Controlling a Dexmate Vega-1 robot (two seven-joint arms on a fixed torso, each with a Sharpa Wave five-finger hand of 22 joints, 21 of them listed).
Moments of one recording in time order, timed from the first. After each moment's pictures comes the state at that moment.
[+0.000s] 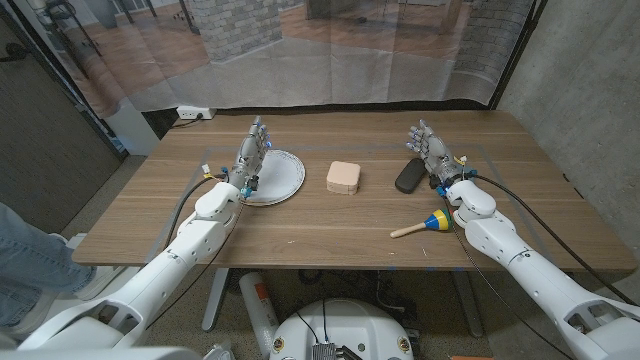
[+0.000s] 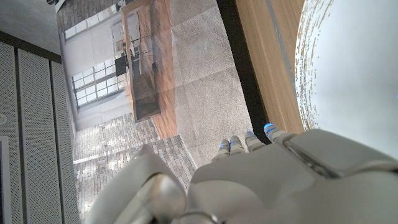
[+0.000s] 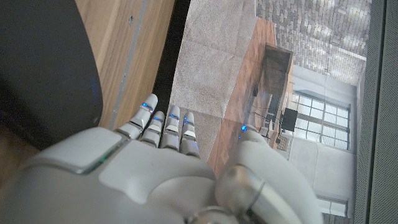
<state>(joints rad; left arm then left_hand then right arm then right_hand) 0.85 0.51 0.37 -1.31 -0.65 -0.29 -0.03 0.22 -0.08 0.15 0.14 0.31 -0.17 0.06 0.20 0.18 -0.17 0.01 0.20 0.18 -0.17 0.02 0.18 0.18 -0.17 -0.03 0.20 0.18 -0.84 -0.51 -0.37 -1.30 0.66 0.29 0.02 0.30 0.00 0.25 0.08 0.20 0.21 0.06 0.19 0.28 0.18 0.09 0.30 0.24 0.08 0.03 0.21 0.19 0.02 -0.03 0.67 0.17</state>
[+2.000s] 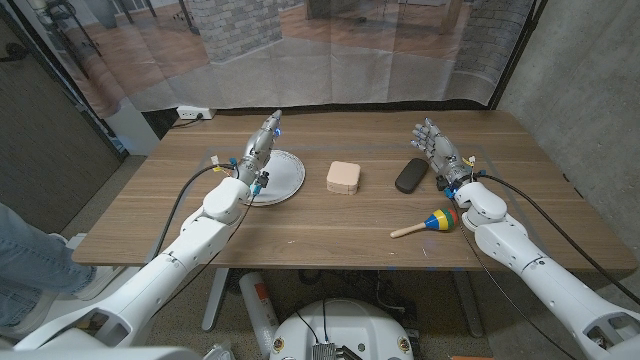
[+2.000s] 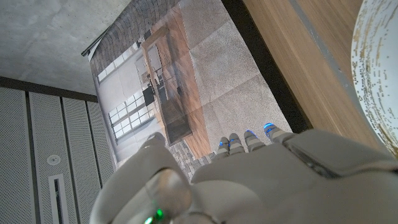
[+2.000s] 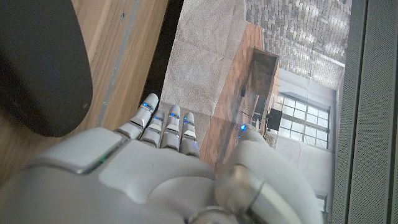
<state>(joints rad) 0.89 0.56 0.41 -1.49 -0.44 -0.31 0.10 0.33 0.00 0.19 0.09 0.33 -0.12 0.04 0.22 0.18 -0.13 -0.01 0.22 0.18 -0.17 0.01 0.19 0.18 -0.17 -0.03 0.21 0.18 -0.92 -0.57 -0.34 -1.40 0.65 0.31 0.03 0.30 0.00 0.25 0.07 0.20 0.21 0.05 0.19 0.25 0.20 0.08 0.29 0.21 0.10 0.02 0.21 0.19 0.04 -0.04 0.64 0.17</state>
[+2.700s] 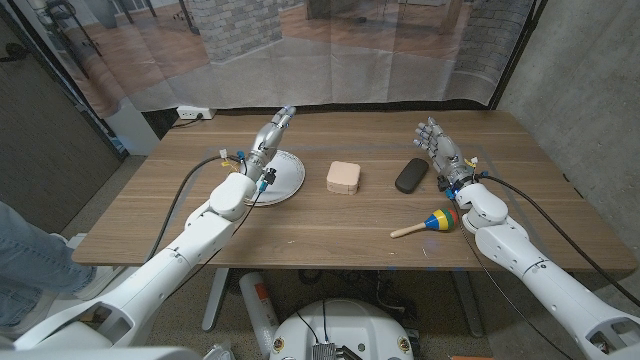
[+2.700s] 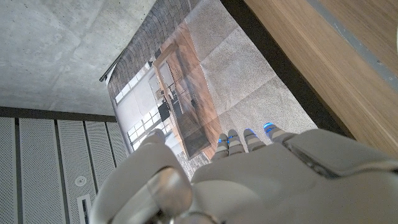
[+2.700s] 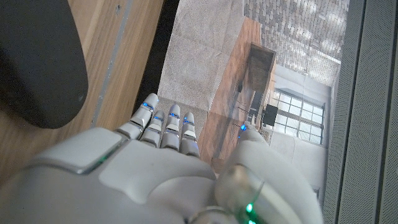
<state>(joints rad) 0.86 0.57 0.45 -1.52 -0.32 -0.32 0.13 0.36 0.01 0.20 0.07 0.33 -0.10 0.04 0.22 0.18 -0.11 -0.02 0.22 0.18 -0.16 0.00 0.19 0.18 -0.17 -0.03 0.21 0.18 -0.94 -0.57 -0.33 -1.42 0.64 0.33 0.00 0.30 0.00 0.25 0.07 0.20 0.22 0.05 0.19 0.24 0.20 0.08 0.28 0.20 0.10 0.02 0.21 0.19 0.04 -0.04 0.63 0.17</state>
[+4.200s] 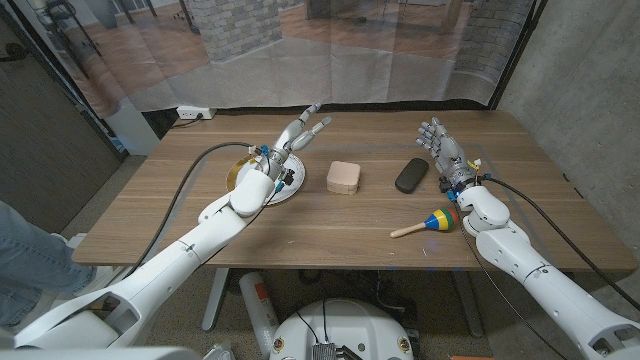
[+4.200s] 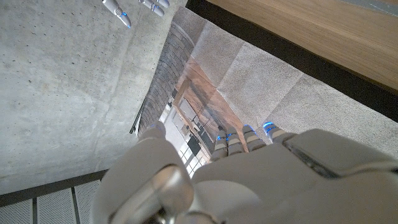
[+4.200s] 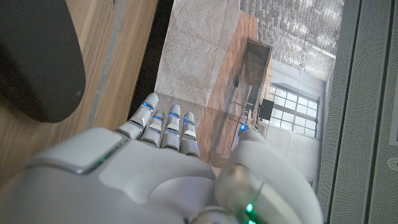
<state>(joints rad) 0.81 0.57 0.55 -1.58 0.03 -0.28 0.24 0.43 0.02 0.21 0.03 0.34 -0.06 0.03 0.22 0.18 -0.06 -0.03 0.22 0.18 -0.12 0.00 0.19 0.18 -0.17 -0.03 0.21 0.18 -0.97 -0.57 -0.31 -1.44 0.64 0.36 -0.02 0.30 0.00 0.25 0.06 0.20 0.23 0.05 0.19 0.22 0.22 0.08 0.28 0.19 0.11 0.02 0.21 0.19 0.05 -0.04 0.61 0.17</state>
